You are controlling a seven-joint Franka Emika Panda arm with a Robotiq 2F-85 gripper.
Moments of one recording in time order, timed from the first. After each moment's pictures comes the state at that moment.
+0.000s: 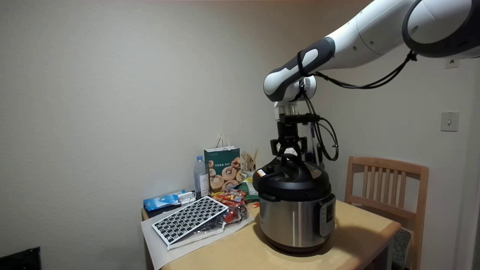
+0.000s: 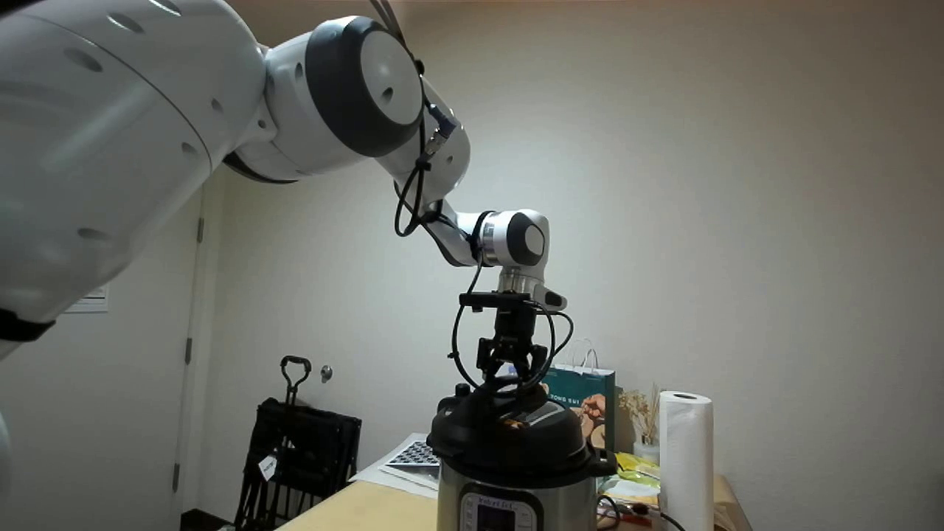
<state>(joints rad) -0.09 0.53 -0.09 -1.39 0.09 1.73 0.20</state>
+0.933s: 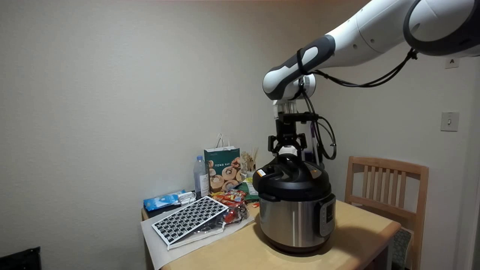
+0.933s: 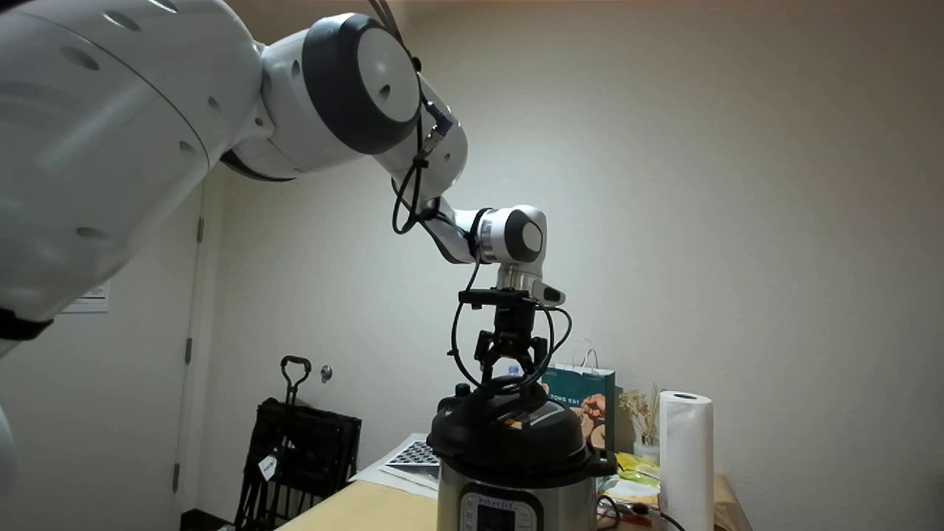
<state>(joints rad) -0.08 0.52 -0.09 -1.39 0.09 1.76 0.20</state>
